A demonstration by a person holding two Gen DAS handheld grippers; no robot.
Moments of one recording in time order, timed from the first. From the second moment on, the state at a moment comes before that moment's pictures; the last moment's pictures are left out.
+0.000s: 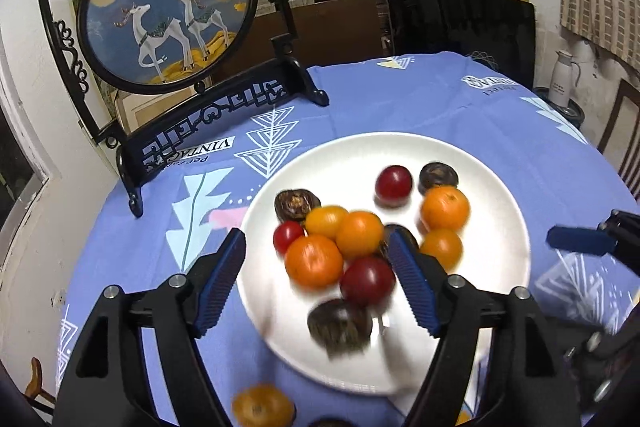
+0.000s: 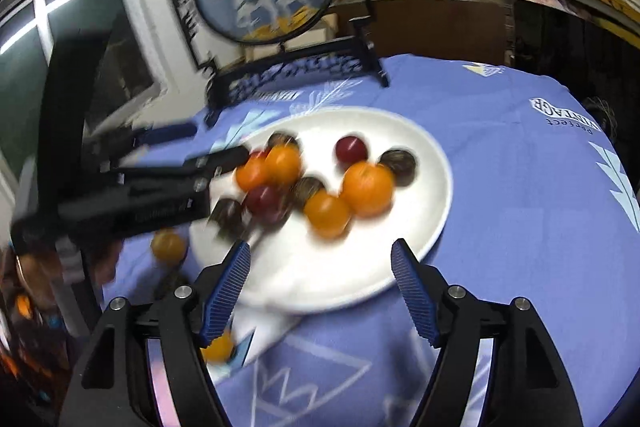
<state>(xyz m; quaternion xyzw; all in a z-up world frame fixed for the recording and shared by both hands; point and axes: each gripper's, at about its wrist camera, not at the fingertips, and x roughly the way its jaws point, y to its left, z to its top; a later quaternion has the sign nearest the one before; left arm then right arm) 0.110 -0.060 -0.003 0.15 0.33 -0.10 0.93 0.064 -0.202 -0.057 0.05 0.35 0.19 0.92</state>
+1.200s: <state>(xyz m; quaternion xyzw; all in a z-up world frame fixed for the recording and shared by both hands) -0.002 -0.065 -0.063 0.23 0.40 -0.23 0.86 -0.010 -0.179 -0.084 -0.09 0.41 0.26 0.87</state>
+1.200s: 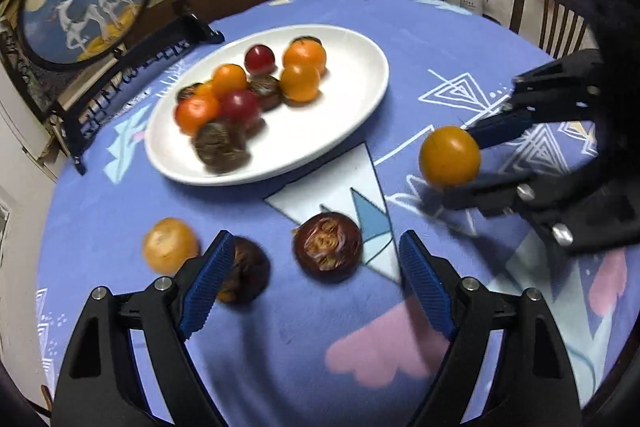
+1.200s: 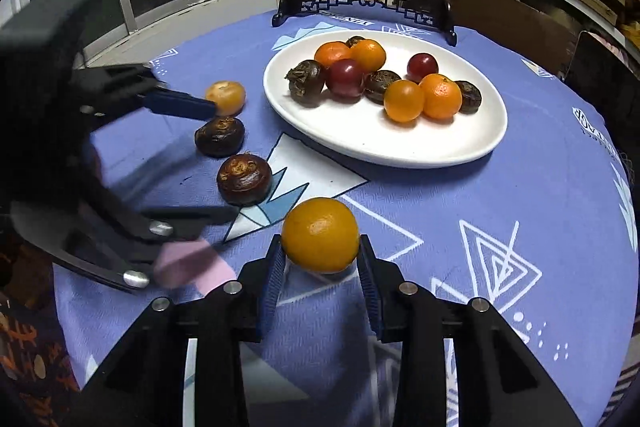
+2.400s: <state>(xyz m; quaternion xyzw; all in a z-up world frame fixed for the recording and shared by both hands) 0.144 -0.079 0.022 0.14 0.33 -0.09 0.93 0.107 -0.204 0.001 0.01 0.30 0.20 0.93</state>
